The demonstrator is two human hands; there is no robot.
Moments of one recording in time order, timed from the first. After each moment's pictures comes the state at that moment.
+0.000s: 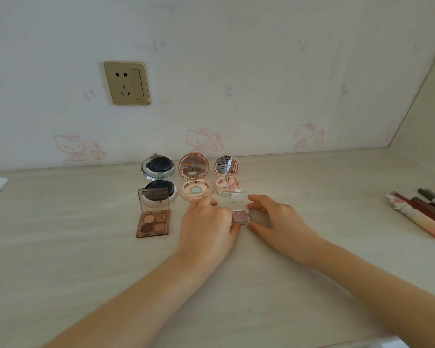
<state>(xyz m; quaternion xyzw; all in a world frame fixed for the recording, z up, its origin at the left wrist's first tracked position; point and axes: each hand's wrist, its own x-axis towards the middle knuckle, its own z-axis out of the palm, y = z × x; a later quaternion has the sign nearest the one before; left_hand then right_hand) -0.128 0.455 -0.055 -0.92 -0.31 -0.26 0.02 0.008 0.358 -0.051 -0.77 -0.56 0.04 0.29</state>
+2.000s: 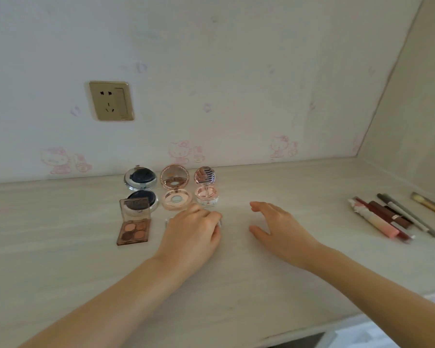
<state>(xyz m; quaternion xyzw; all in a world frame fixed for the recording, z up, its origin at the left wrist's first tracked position) -0.130 0.448 -0.048 -0.94 -0.18 -0.30 0.00 0.031 0.315 -0.040 -0.81 -0.53 0.03 0.25</state>
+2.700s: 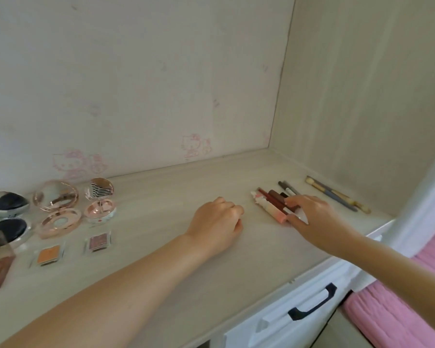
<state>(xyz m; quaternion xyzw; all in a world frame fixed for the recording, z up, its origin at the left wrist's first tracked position) 0.071 0.329 -0.048 -0.98 0.00 -0.20 -0.04 0.173 0.123 -0.018 -0.91 -0.37 -0.06 0.17</state>
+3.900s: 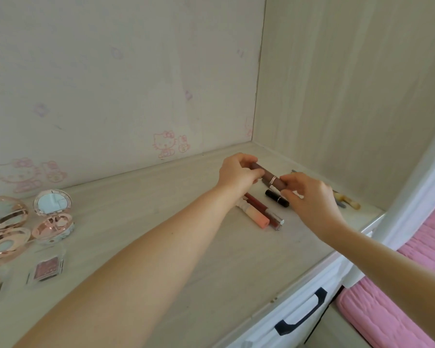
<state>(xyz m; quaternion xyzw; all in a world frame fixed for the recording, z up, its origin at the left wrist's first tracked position) 0.203 0.287 -0.006 -0.74 -0.15 -0.20 -0.63 0.220 0.123 -0.022 -0.87 -0.26 -0.11 0.41</state>
